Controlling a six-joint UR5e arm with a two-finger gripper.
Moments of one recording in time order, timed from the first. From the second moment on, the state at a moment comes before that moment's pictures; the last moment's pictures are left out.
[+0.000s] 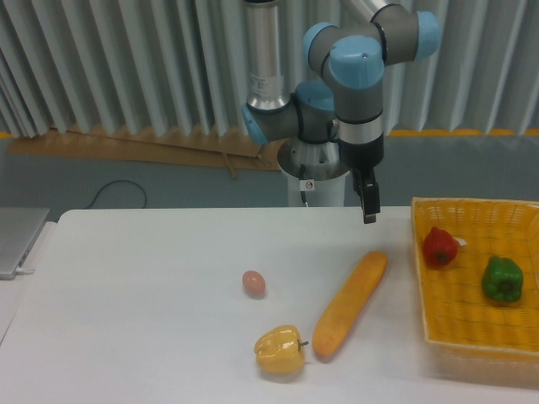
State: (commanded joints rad) arm 2.52 -1.59 -1.63 -1.41 1.63 1.83
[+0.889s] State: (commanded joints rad) arm 2.68 -1.74 -1.62 -1.28 1.64 1.97
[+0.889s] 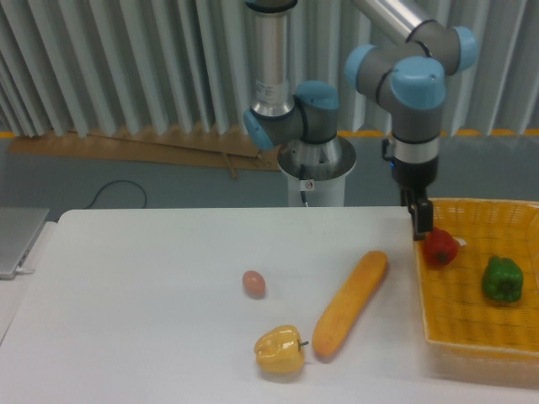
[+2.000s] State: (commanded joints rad) arm 2.95 -1.74 -1.69 -1.22 1.54 1.29
